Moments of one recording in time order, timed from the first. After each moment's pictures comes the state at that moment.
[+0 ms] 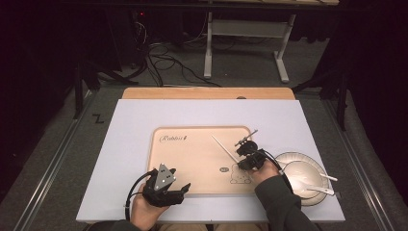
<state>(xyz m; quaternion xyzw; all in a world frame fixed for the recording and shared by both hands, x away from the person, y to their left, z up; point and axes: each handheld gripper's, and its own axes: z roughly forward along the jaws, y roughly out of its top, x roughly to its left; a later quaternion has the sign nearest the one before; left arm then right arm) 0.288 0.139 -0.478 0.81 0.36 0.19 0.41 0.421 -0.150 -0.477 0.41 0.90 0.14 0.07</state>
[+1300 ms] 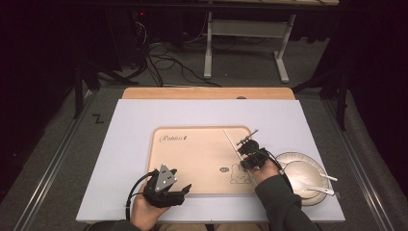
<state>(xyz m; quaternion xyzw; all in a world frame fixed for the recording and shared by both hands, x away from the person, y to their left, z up) 0.287 0.138 -0.477 0.82 0.36 0.20 0.41 0.424 -0.154 -0.477 0.42 0.89 0.12 0.11</state>
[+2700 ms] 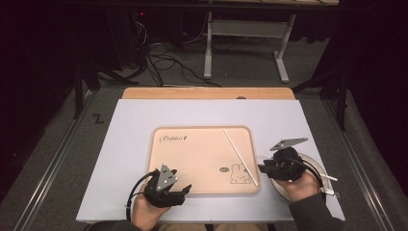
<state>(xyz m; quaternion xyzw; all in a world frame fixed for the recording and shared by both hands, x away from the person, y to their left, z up) 0.289 0.136 -0.480 0.82 0.37 0.19 0.40 0.358 -0.227 -0.407 0.41 0.86 0.27 0.10</state>
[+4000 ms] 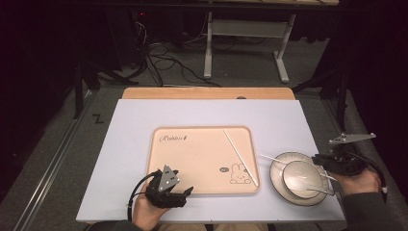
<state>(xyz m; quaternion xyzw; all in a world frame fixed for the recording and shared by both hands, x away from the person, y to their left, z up) 0.289 0.133 -0.480 0.83 0.35 0.18 0.39 0.369 -0.366 -0.391 0.48 0.83 0.25 0.16</state>
